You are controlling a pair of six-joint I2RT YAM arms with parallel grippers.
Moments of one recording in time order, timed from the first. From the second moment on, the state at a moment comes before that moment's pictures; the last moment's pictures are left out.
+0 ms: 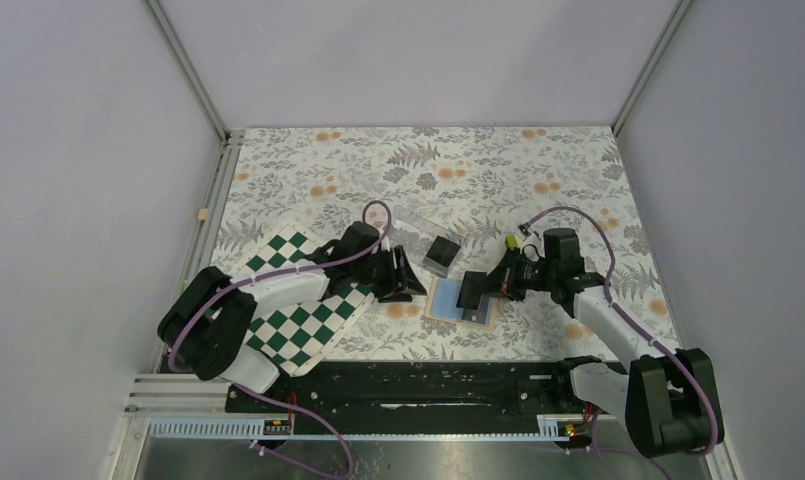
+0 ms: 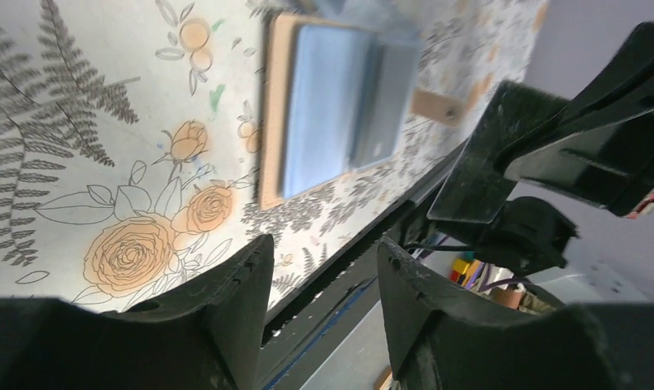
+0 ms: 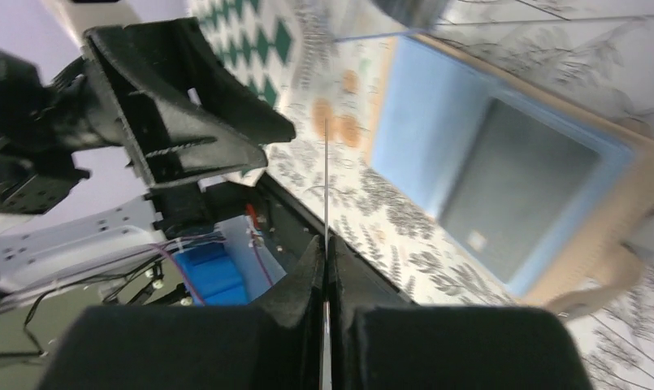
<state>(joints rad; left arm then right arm) -0.65 1.45 0.71 0.00 0.49 -0.96 0.18 1.07 0.49 -0.17 -0.83 0.74</state>
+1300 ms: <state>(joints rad) -0.74 1.73 0.76 0.08 0.42 -0.97 0.17 1.41 0.36 0.22 -0.68 0.78</state>
